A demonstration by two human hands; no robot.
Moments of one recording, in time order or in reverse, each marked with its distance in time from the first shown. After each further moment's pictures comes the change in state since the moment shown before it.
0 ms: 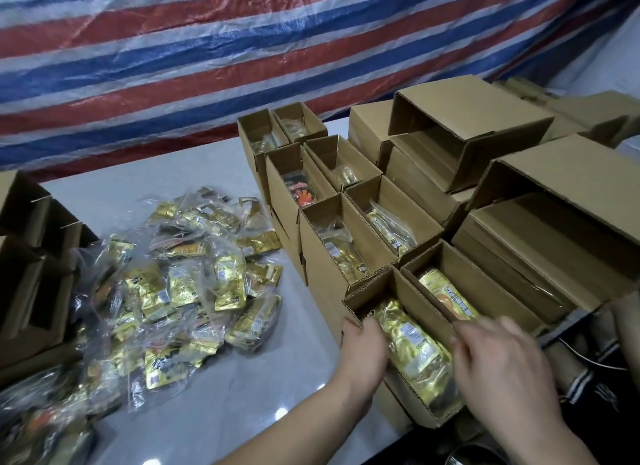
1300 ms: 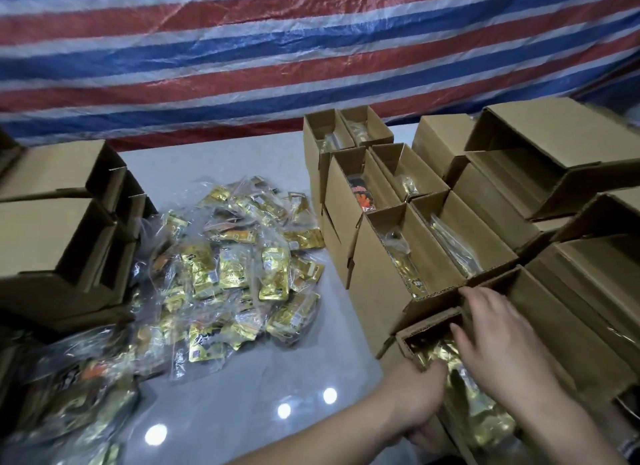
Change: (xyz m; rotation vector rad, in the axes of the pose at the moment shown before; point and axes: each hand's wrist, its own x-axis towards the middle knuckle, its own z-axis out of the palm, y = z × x) left_hand -0.008 -0.012 -0.029 0.272 -0.239 -0.071; right_hand 0.059 -0.047 0.022 0.033 -0.217 -0.043
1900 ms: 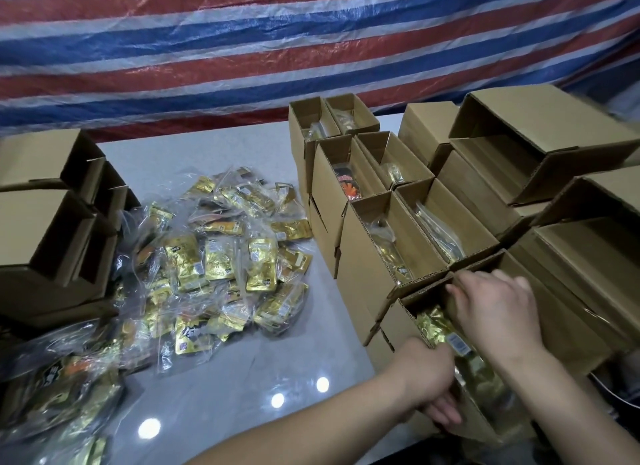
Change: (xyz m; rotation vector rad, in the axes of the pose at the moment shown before) left_hand 0.011 0.015 0.024 -0.042 -0.148 0.003; right_hand 0.026 0.028 0.009 -0.131 0.345 -0.127
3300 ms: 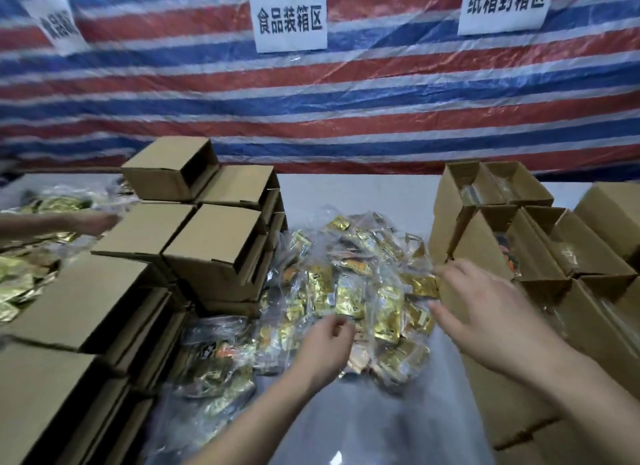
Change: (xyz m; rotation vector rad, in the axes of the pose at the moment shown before) left_hand -0.121 -0.079 -0.258 0.086 0.902 0.274; right_hand 0.088 -0.216 -0.061 0.302 -0.301 -0.490
